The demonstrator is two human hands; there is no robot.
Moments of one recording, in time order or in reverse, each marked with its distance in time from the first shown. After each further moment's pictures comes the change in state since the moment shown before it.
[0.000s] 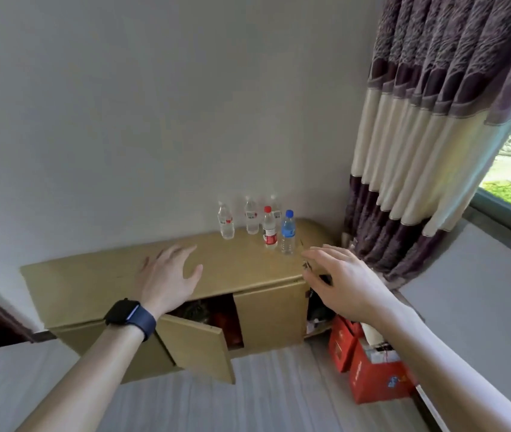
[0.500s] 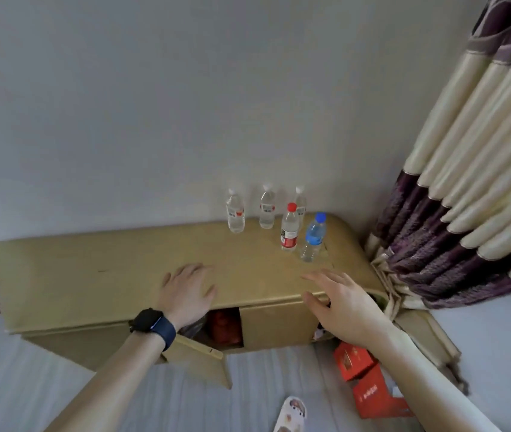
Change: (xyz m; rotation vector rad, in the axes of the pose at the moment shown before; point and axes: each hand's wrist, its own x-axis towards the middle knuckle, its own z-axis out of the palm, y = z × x) left_hand 0.164 -0.076 0.132 -0.024 -0.279 -0.052; right_hand 0.185 0.038 0.125 0.035 -0.227 0.081
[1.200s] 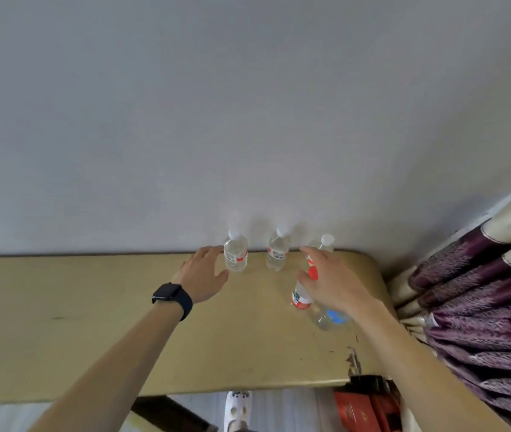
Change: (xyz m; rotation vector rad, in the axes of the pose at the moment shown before) left_hand 0.326 -0.026 0.009 -0.215 -0.168 -0.116; right_hand 0.363 0.065 0.012 0.013 -0.206 0.109
